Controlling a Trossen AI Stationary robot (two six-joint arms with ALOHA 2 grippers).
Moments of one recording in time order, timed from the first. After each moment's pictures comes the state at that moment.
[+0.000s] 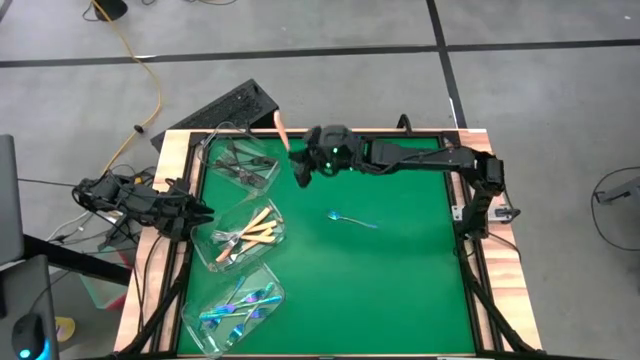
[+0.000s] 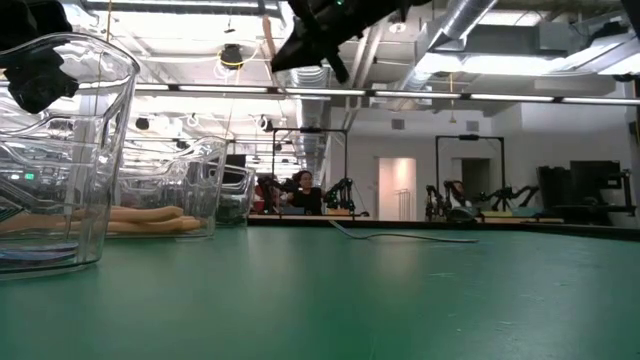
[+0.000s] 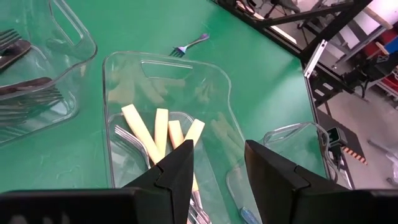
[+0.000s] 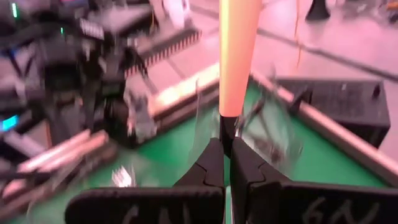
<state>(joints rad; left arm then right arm) -0.32 0.00 0.57 -1.08 -0.27 -0.70 -0.20 1.82 1.60 -0.13 0.11 0.36</state>
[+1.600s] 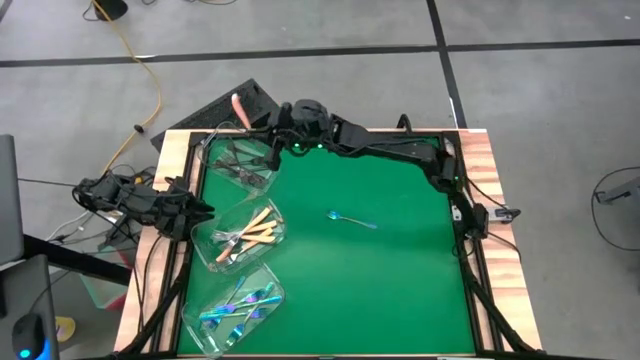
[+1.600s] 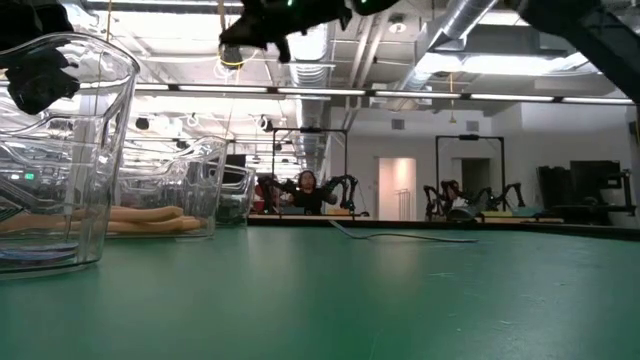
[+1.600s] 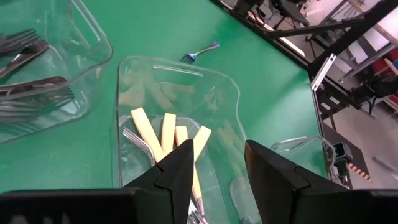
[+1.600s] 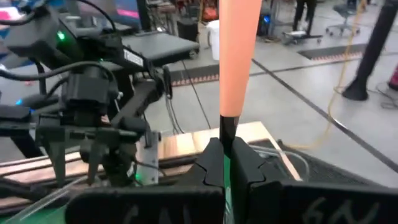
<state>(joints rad) -0.32 0.01 0.57 -1.08 -0.32 -0.75 -0.26 2.19 2.19 -0.15 -0.09 0.05</state>
